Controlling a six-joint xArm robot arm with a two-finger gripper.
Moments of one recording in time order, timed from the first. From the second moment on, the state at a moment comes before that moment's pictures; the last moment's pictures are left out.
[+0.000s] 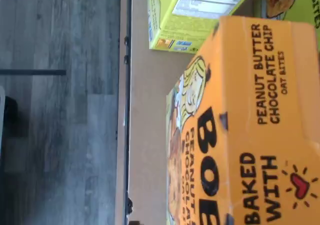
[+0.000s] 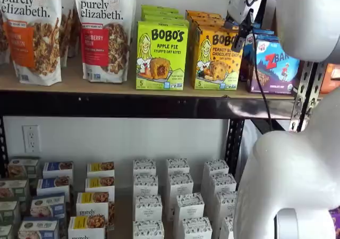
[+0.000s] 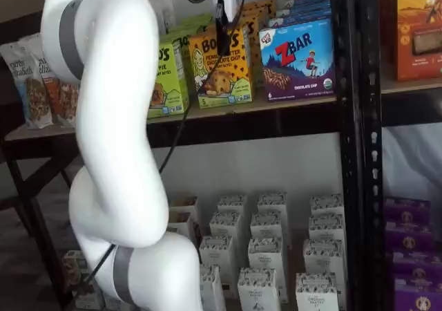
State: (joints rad) arm -0.20 -0.14 -1.58 0.23 1.60 -1.73
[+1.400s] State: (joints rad) arm -0.19 -0.13 -1.57 0.21 1.59 -1.73
